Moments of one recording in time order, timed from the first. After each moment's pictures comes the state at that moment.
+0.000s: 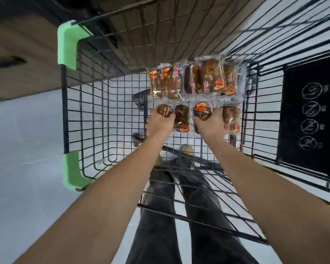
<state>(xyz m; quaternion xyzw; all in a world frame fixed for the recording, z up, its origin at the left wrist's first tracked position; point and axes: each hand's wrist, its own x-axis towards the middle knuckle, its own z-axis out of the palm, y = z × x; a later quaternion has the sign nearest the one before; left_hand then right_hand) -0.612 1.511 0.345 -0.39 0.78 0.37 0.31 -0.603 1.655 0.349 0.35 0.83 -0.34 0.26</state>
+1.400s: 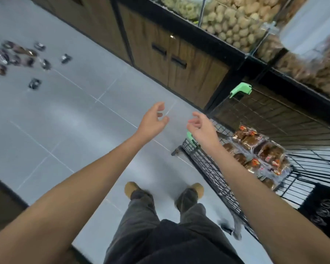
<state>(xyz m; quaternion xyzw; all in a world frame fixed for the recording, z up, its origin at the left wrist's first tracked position) -0.372 1.242 0.599 -0.40 0.76 0.52 -0.02 -0.476 1.382 0.605 -0.17 0.82 -0.41 0.36</state>
